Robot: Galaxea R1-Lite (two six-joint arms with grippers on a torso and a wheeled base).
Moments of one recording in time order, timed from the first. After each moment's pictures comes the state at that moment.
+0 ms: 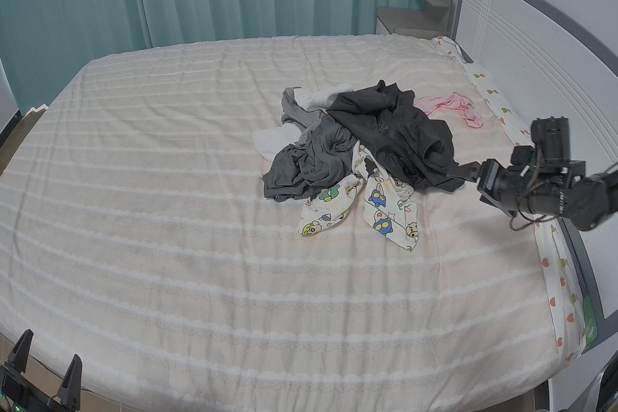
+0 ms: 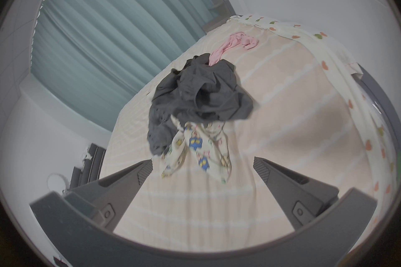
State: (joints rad) left arm 0.00 0.02 -0.02 0.02 0.01 -0.01; right arm 0.18 1.80 -0.92 -0.40 0.16 0.59
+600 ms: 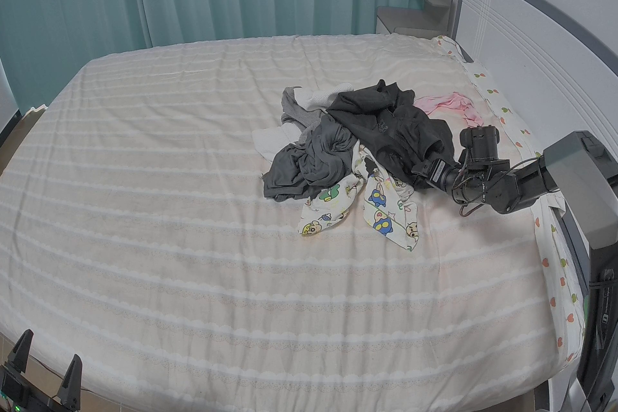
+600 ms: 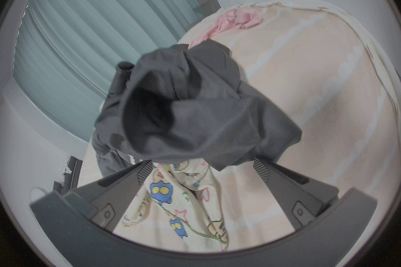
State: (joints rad) left arm 0.00 0.02 -0.02 0.02 0.01 0.00; right arm 0.19 2.34 -1.47 -0.37 0.01 0.62
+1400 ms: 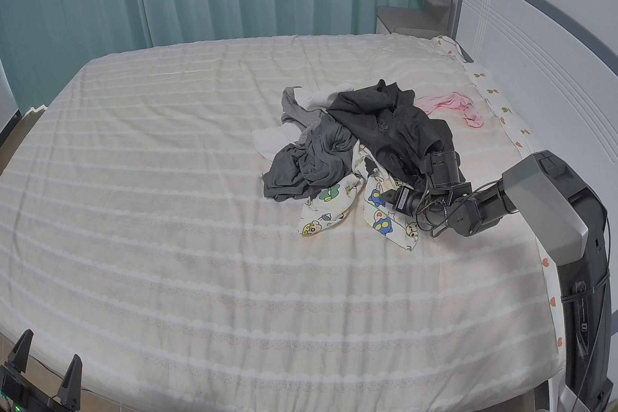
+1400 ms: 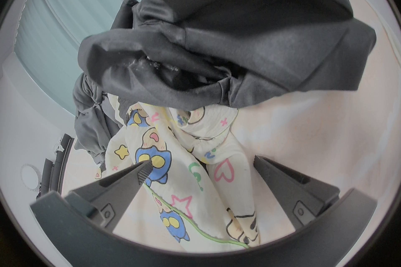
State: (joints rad) left arm 0.00 0.02 -0.02 0.02 0.01 0.00; right arm 0.29 2.50 -1.56 -0.37 -0.05 0.56
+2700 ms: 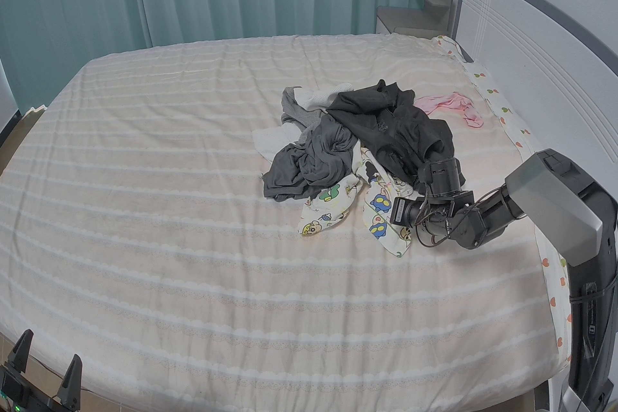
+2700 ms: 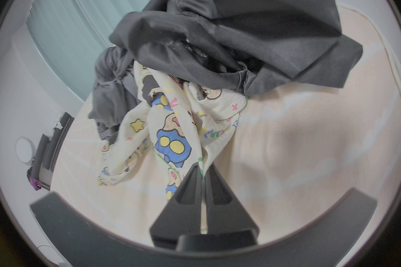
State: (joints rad) left arm 0.00 0.02 -0.02 0.02 0.01 0.00; right arm 0.34 2.43 -1.39 -0.47 -0.07 0.44
